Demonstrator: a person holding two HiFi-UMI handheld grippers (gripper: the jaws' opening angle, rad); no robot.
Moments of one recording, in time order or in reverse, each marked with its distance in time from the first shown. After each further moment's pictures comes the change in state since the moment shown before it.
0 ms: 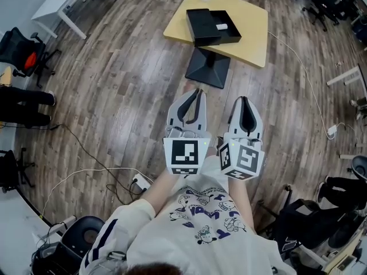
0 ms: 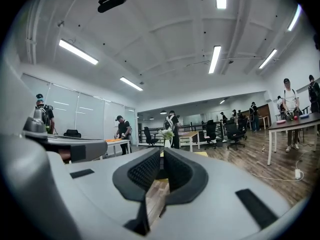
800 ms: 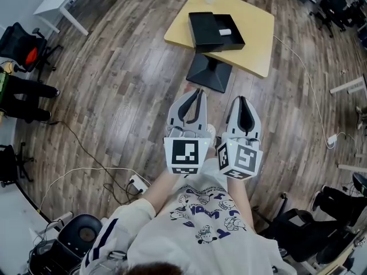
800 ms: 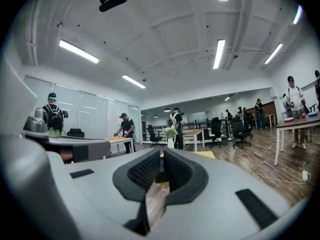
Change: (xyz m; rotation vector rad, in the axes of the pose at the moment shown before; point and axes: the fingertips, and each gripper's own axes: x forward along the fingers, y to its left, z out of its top) left arm 0.061 0.010 -0.002 -0.009 0.020 0.039; right arm 0.064 -0.013 -0.003 -0.003 0.028 0.056
